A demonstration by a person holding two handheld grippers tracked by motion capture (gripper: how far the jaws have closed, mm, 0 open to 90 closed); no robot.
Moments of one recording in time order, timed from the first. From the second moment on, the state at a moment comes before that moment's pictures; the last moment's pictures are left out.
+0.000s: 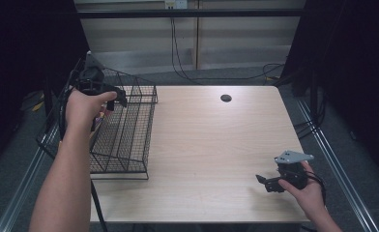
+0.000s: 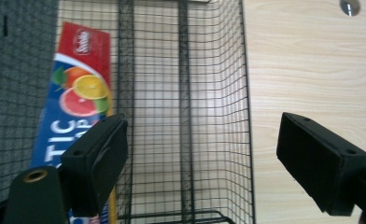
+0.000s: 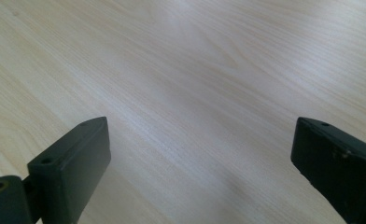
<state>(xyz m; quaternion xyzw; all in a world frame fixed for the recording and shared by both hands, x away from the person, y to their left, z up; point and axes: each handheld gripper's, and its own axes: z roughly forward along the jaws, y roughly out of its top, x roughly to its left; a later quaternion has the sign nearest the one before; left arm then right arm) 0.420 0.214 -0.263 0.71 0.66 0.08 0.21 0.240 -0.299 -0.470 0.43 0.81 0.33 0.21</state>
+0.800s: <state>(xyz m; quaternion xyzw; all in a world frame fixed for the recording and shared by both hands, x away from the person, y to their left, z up) 0.418 0.167 -0.288 0.74 0.62 0.05 0.25 0.240 -0.299 -0.469 0.43 0.81 0.33 0.21</state>
